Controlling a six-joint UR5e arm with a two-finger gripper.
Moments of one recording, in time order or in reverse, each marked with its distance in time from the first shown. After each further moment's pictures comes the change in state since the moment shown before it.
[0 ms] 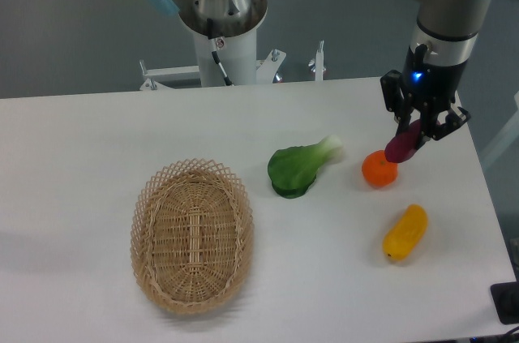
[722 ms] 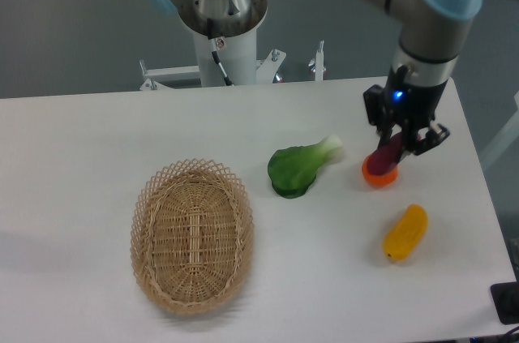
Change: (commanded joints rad) arm -0.123 -0.049 -0.034 0.075 0.011 -0.208
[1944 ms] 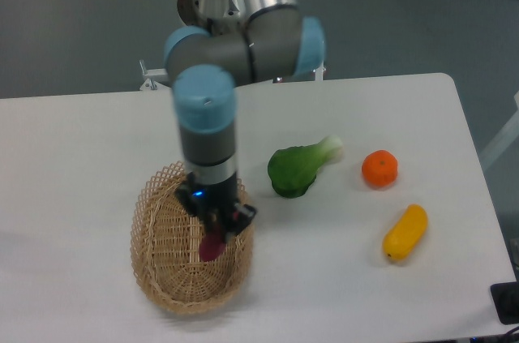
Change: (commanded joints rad) arm -0.508 -0.126 -0.229 0.393 0.163 -0.734
